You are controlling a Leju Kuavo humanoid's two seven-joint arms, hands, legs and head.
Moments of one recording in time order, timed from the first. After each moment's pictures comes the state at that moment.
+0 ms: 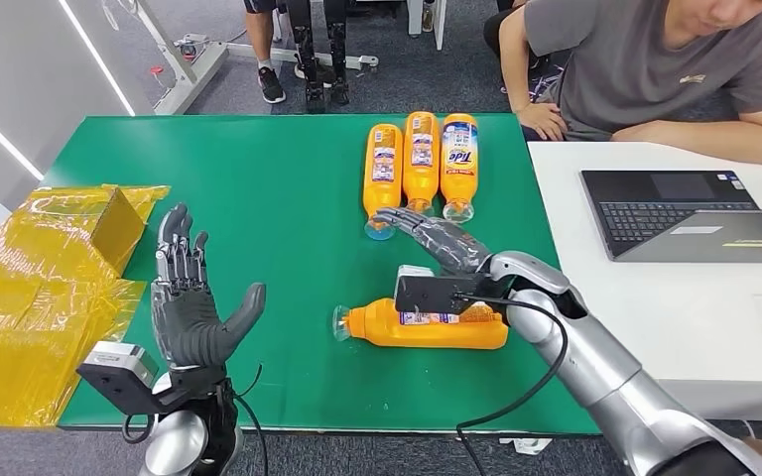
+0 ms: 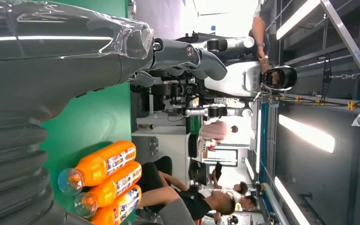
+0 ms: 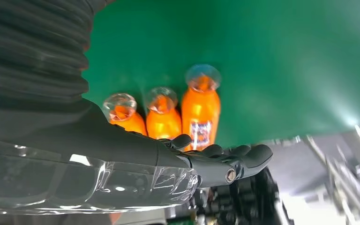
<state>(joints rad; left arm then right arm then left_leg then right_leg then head) -0.08 -0.11 -0.43 -1.64 -0.03 0.48 -0.67 -0.70 -0.19 0.75 -1.20 0.46 0.28 -0.24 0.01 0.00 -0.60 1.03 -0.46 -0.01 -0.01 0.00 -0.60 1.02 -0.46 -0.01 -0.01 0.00</state>
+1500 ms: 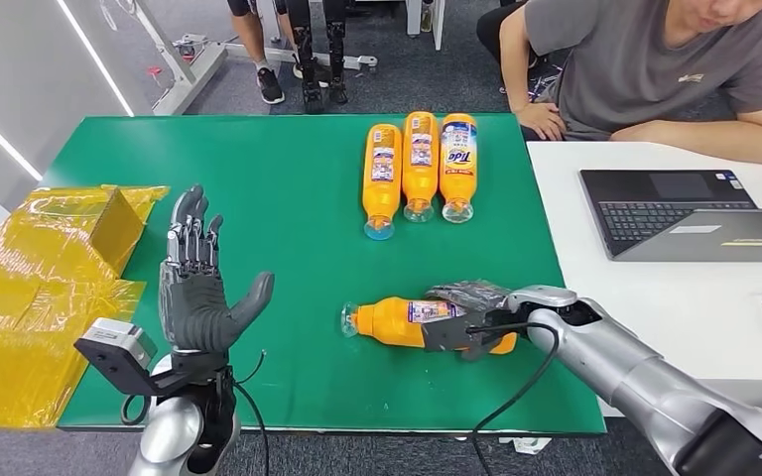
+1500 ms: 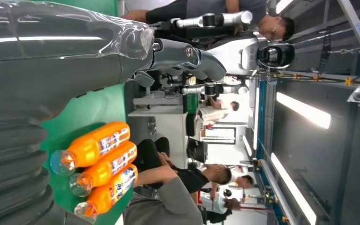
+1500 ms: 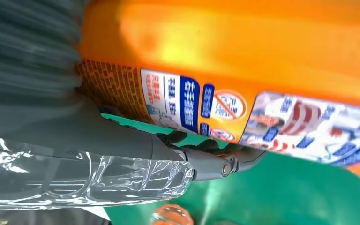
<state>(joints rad) -0.13 -0.11 -0.43 -1.66 -0.02 0.39 -0.60 -0.80 -0.33 1.12 -0.89 0.39 0.37 -0.17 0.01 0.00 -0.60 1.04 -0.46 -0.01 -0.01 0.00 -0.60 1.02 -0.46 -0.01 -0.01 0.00</state>
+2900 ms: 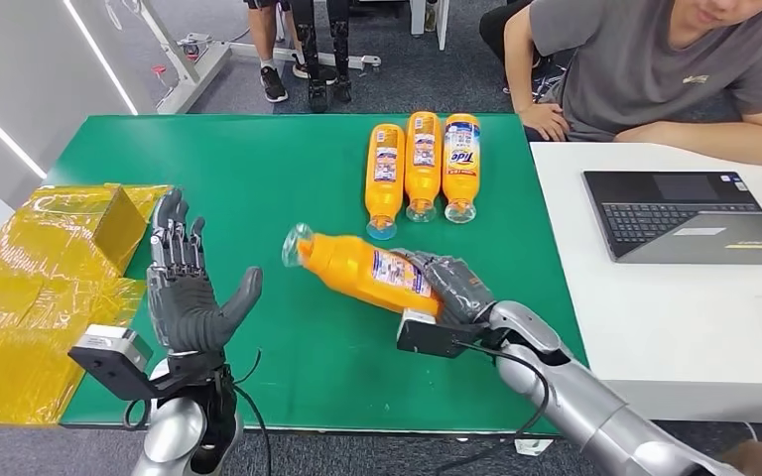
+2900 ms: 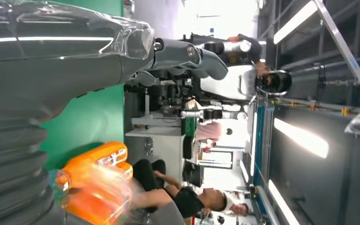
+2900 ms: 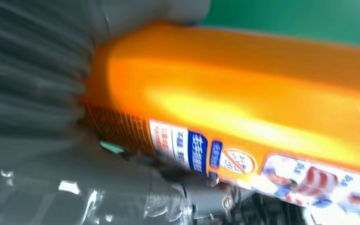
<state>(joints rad) -0.12 -0.12 -0.43 -1.64 -0.01 0.50 -0.65 -0.55 -0.21 0.87 -1.12 0.39 -0.22 -0.31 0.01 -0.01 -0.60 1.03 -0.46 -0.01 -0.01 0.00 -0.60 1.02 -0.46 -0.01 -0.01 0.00</state>
